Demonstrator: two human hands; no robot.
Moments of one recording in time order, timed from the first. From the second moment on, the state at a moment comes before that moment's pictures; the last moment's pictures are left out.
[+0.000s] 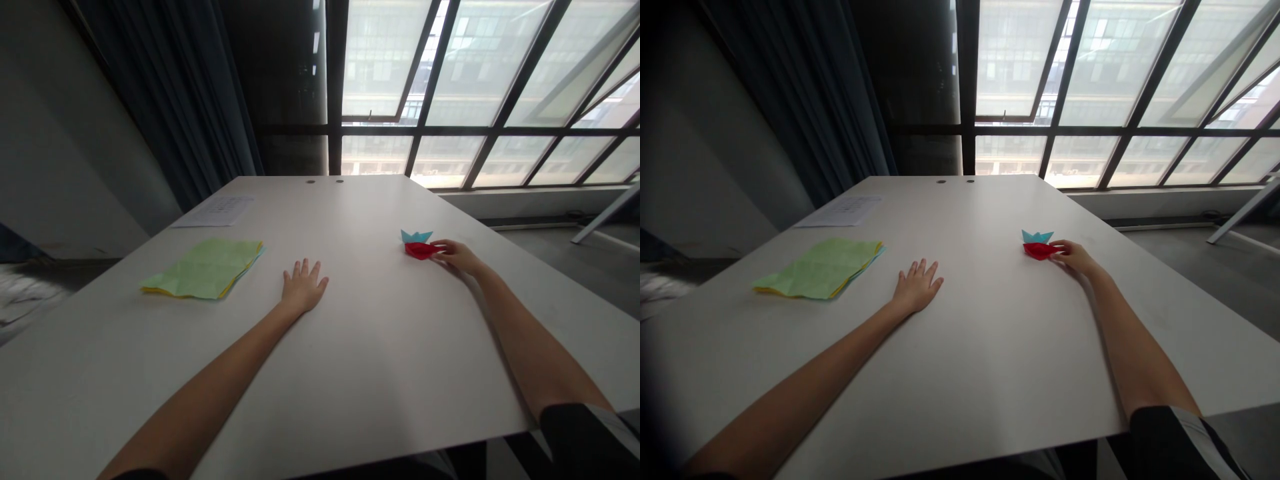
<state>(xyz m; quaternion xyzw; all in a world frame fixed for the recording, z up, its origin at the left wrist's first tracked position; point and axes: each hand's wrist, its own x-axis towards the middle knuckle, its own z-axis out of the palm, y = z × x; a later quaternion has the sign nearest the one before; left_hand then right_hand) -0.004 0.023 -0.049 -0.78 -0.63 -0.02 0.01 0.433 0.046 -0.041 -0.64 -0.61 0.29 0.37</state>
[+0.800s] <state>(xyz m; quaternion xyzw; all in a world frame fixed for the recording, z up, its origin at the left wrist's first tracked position) -0.002 0.021 -0.046 -0.78 -0.63 -0.03 0.00 0.433 0.047 -0.040 -0.66 -0.56 0.28 0.40</state>
